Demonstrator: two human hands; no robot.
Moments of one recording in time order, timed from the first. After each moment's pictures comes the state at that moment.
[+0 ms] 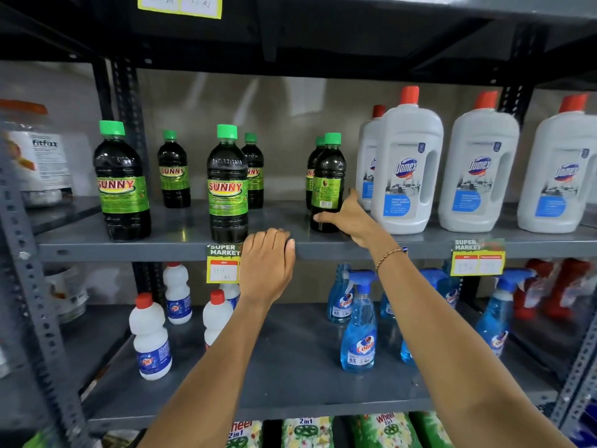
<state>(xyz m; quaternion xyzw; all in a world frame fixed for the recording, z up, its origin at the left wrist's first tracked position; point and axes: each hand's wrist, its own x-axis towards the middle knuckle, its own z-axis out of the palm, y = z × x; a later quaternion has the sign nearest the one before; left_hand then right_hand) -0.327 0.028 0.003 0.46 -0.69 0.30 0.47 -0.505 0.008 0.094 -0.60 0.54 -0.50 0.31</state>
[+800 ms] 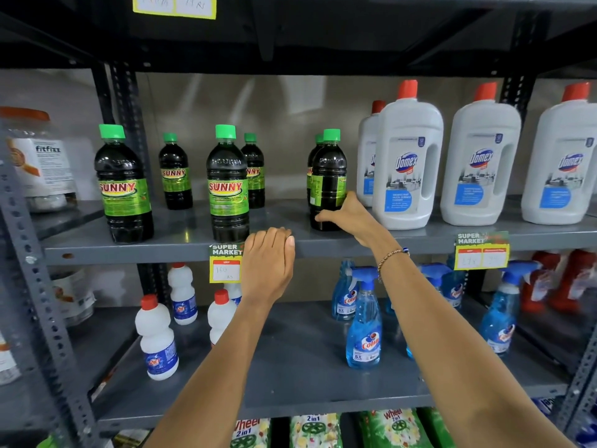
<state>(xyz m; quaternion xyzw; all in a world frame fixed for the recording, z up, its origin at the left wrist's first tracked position) -0.324 0.033 0.005 0.47 -0.70 0.26 0.46 -0.508 0.008 0.089 -0.62 0.57 -0.48 0.26</state>
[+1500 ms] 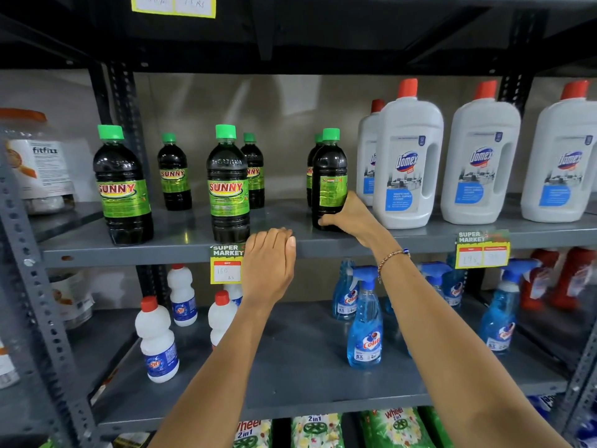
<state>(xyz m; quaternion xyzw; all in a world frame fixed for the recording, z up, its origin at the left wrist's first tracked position) -0.322 0.033 0.004 0.46 -0.71 0.25 0.47 -0.516 -0.012 0.080 -0.62 0.60 -0.46 0.21</state>
